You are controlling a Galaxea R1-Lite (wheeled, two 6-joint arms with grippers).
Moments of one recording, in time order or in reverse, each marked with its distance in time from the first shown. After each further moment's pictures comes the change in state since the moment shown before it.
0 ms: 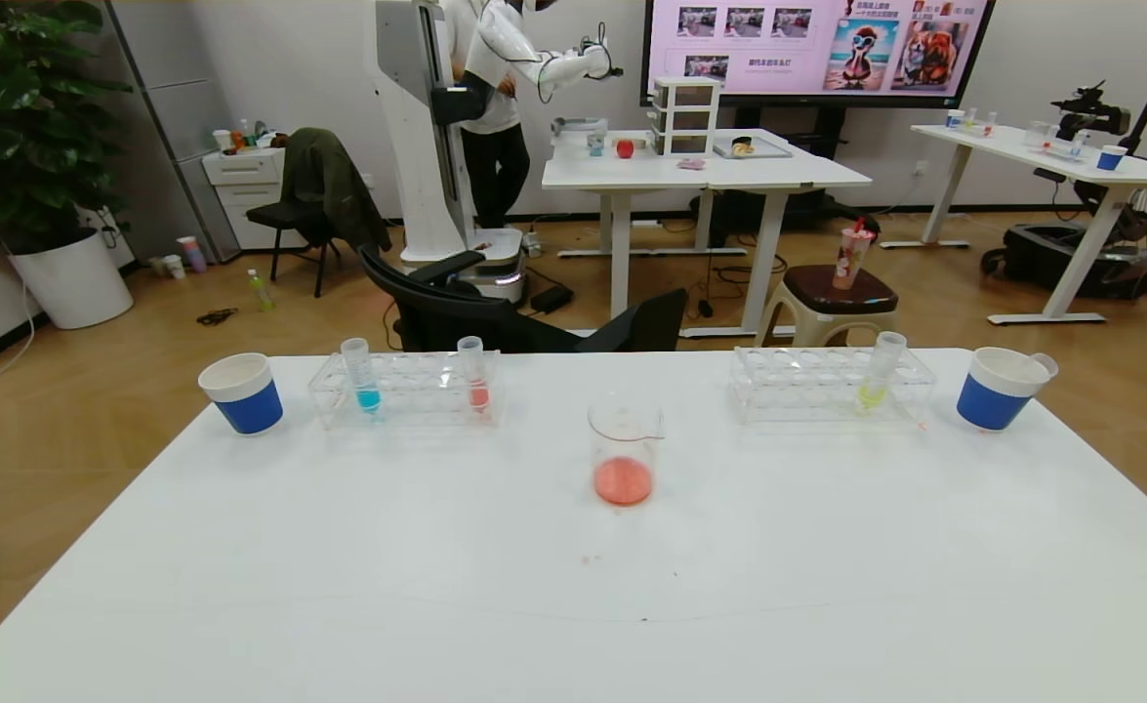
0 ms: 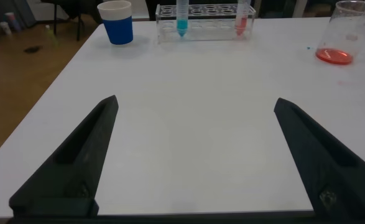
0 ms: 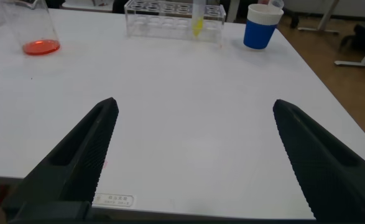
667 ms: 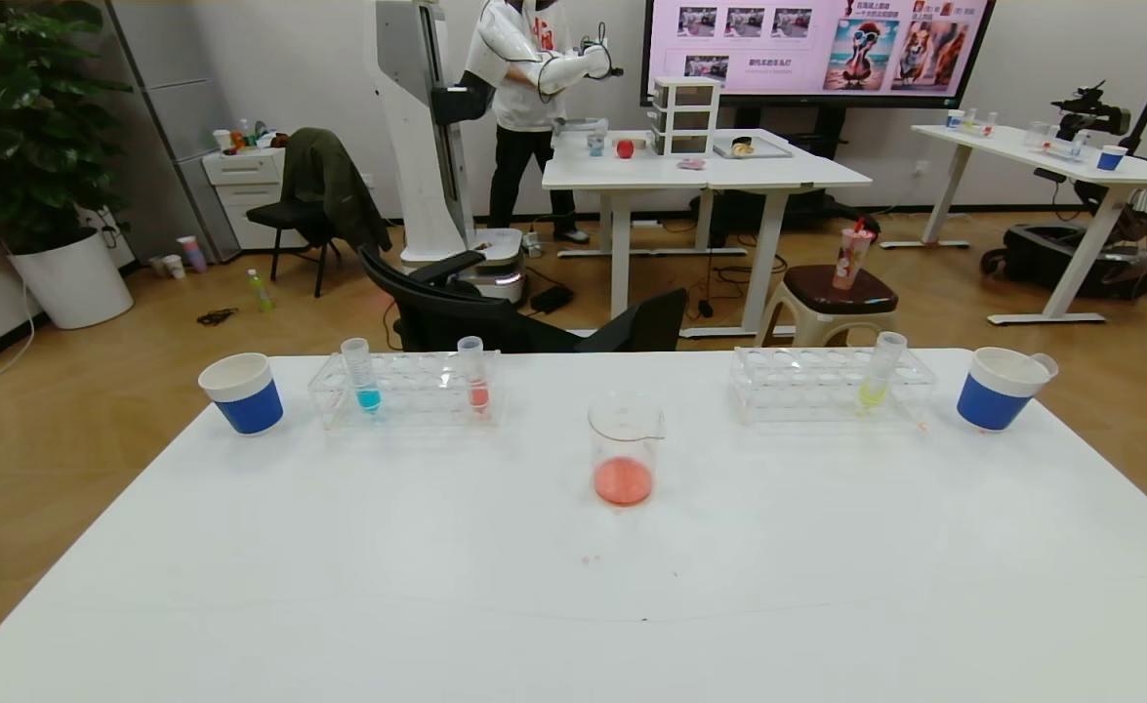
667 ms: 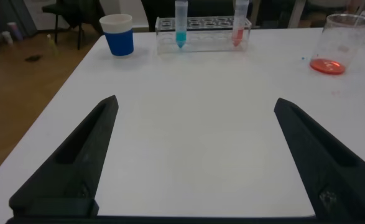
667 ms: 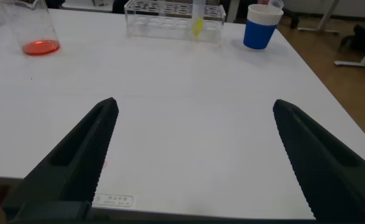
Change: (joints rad) left arm 0.000 0.004 -0.052 0.012 -0.008 0.000; right arm 0.000 0.000 0.000 -0.001 -0.001 0.000
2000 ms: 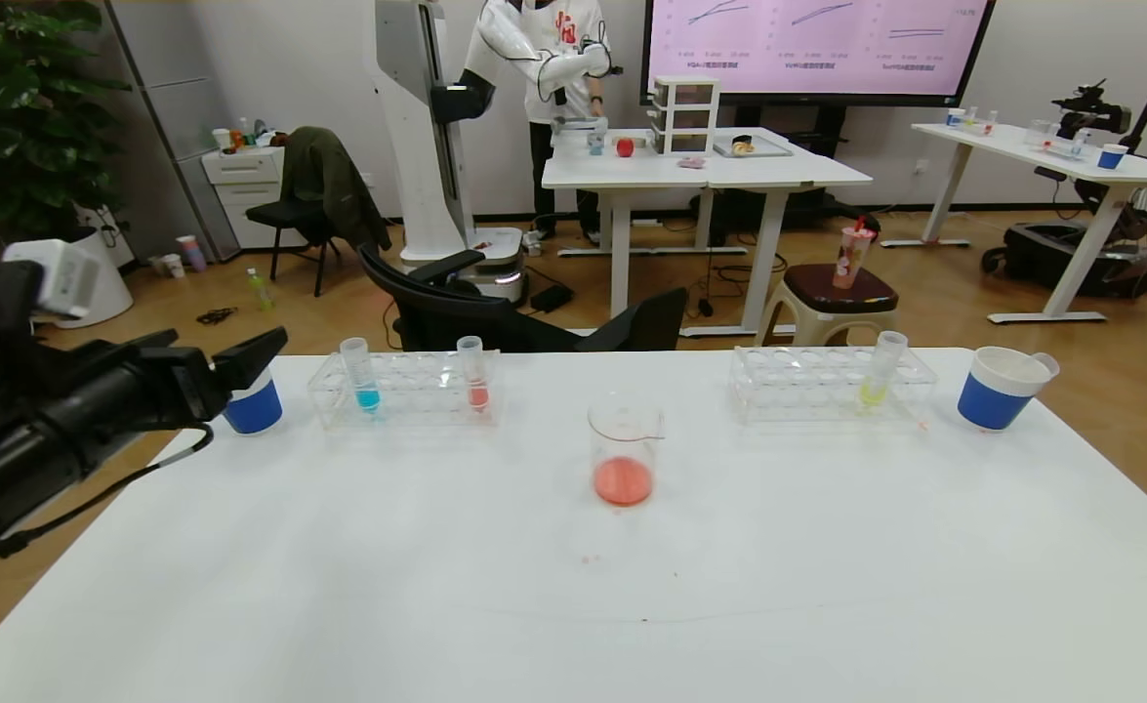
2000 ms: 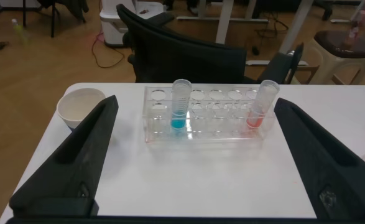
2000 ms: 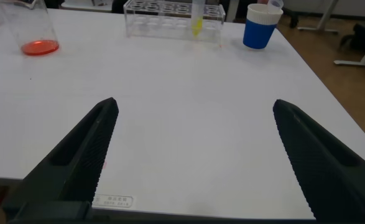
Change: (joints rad) left arm 0.066 1.504 -0.493 -0.926 -0.086 -0.064; right arm 0.000 0.000 0.000 0.000 -0.001 0.001
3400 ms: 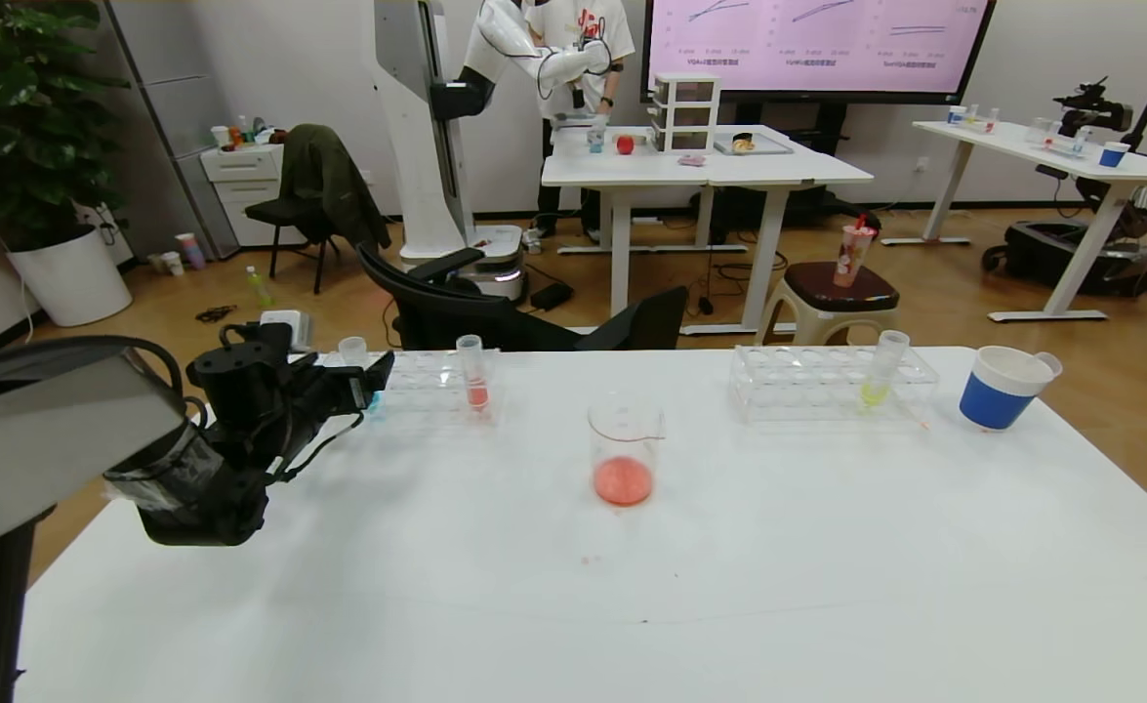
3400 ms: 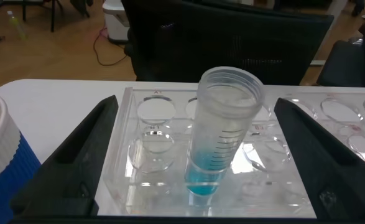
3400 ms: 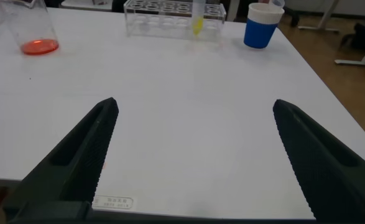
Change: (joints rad) left arm -0.044 0.824 -0.431 -0.413 0.090 0.011; right arm 0.000 0.000 0.000 0.000 0.000 0.000
